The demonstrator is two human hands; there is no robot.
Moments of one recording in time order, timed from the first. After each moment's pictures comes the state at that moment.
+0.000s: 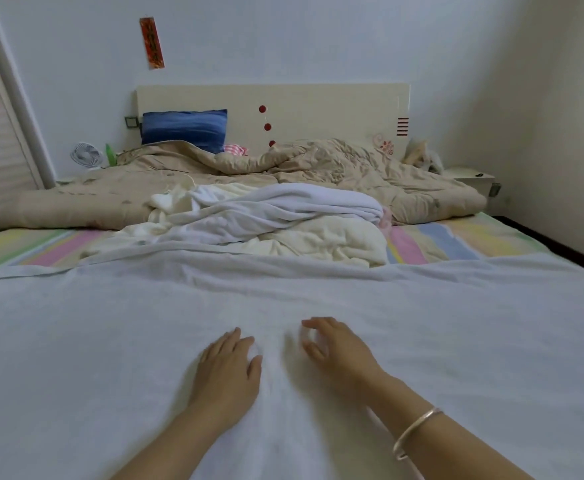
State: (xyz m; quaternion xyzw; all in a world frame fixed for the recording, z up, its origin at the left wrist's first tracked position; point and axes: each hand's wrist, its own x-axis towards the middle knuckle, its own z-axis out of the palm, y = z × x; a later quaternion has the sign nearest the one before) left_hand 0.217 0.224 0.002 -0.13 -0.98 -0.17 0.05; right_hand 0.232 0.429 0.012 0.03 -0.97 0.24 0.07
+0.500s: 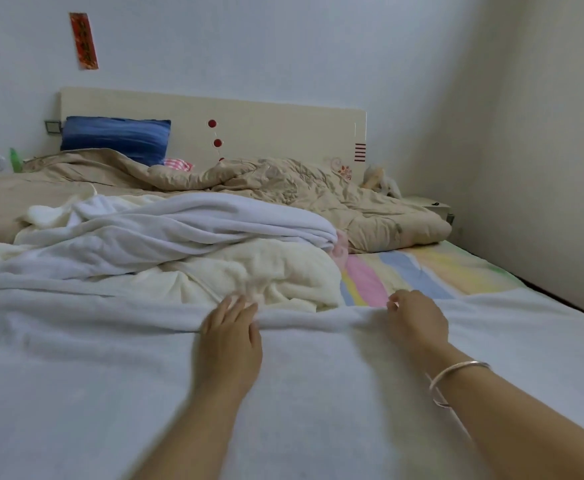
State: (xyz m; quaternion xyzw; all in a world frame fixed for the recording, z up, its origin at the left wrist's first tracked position) left_hand 0.020 0.417 -0.032 -0.18 -0.91 -0.27 0.27; right_hand 0.082 0.695 0.007 -0.28 -0.93 0.10 0.22
